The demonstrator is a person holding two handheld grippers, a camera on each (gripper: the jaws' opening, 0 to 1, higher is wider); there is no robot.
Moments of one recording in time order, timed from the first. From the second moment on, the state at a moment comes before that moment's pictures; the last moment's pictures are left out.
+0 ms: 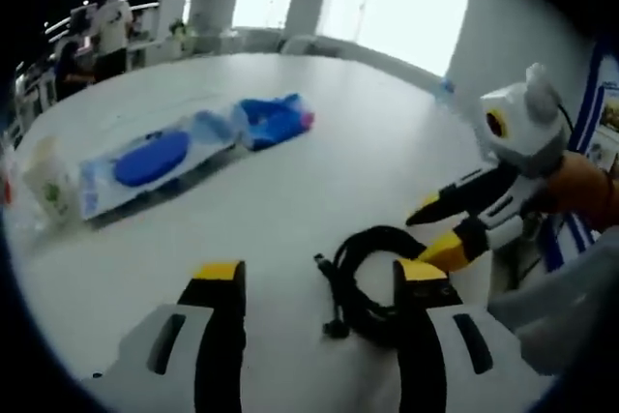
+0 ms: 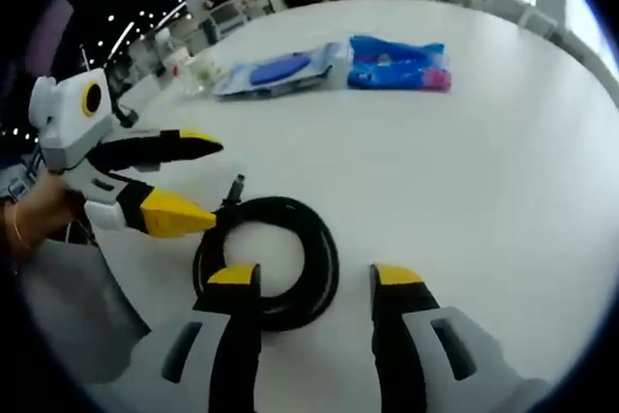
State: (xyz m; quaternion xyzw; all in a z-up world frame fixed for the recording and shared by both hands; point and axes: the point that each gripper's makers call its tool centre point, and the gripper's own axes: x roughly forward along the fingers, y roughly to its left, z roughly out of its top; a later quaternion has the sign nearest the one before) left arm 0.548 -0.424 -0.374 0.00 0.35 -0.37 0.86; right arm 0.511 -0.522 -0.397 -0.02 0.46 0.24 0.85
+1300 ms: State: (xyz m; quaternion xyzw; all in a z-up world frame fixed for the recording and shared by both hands) left arm 0.530 -0.427 -0.380 -0.10 0.44 -0.32 0.83; right arm 0.516 -0.518 -0.373 -0.01 0.50 0.20 0.85
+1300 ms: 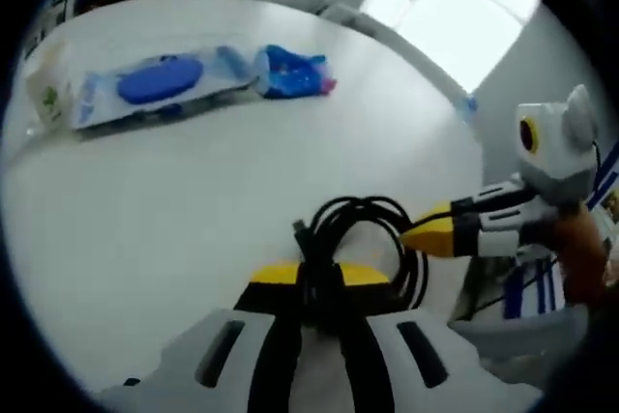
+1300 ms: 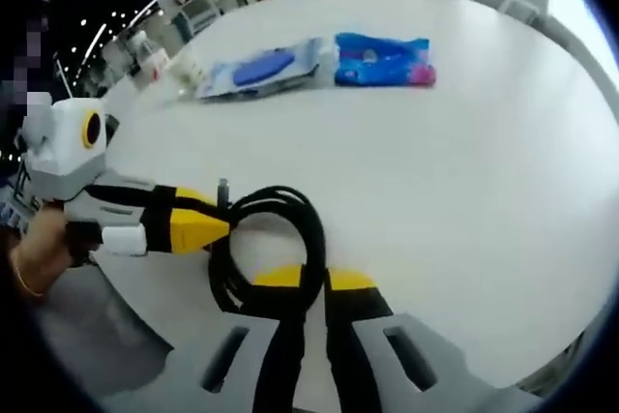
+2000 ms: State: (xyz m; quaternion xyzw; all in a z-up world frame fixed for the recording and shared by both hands) left arm 0.583 -0.409 -0.346 -0.15 0.40 -0.28 0.86; right arm 0.589 -0.501 -0.345 -0.01 0.47 0.23 0.85
